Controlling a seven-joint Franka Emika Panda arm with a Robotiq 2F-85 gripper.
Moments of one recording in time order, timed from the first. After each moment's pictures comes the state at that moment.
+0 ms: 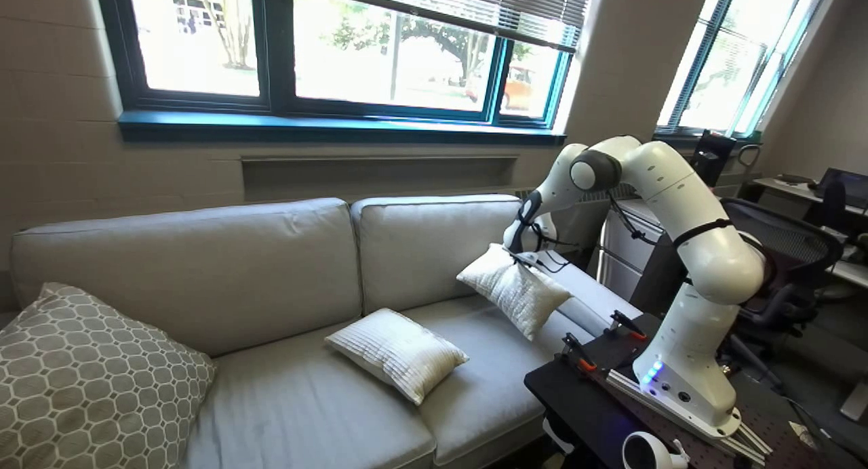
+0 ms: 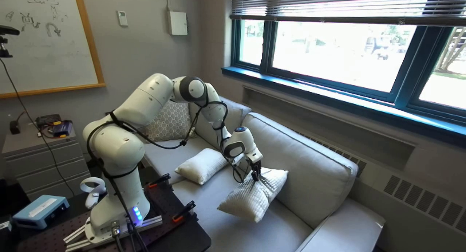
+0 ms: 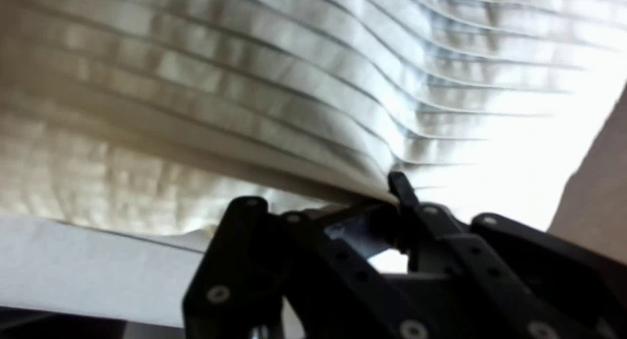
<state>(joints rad) 0.25 0.92 -0.39 -1.93 0.45 3.13 0.70</state>
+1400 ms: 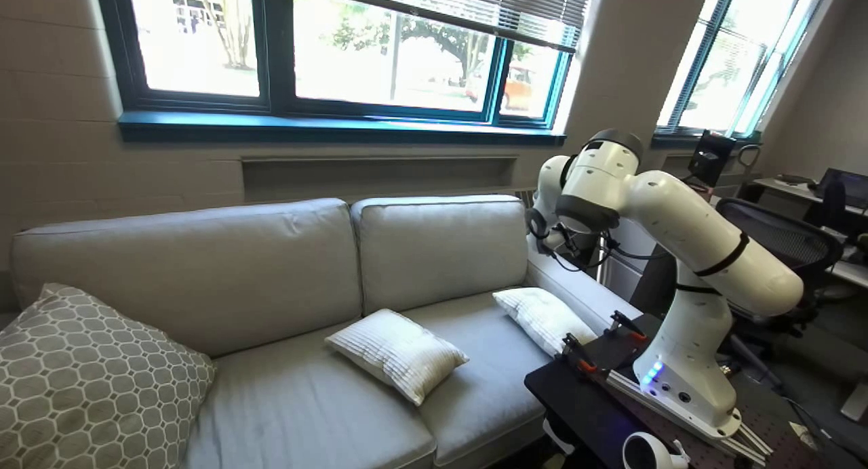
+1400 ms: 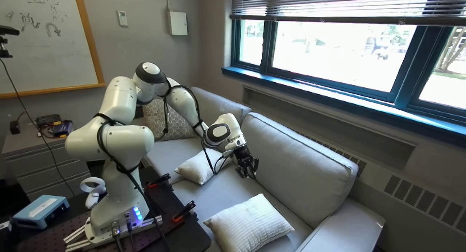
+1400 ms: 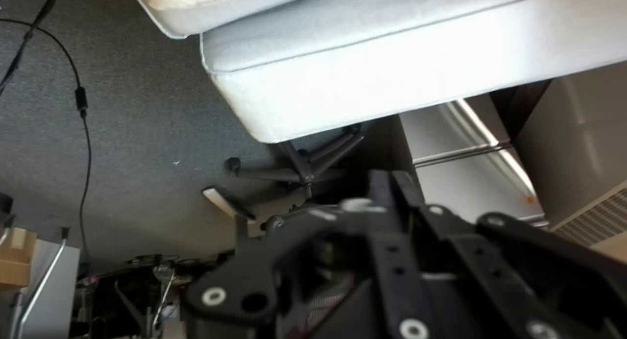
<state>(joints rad) 1.08 1.06 -1.16 -2.35 0.45 2.75 1.60</state>
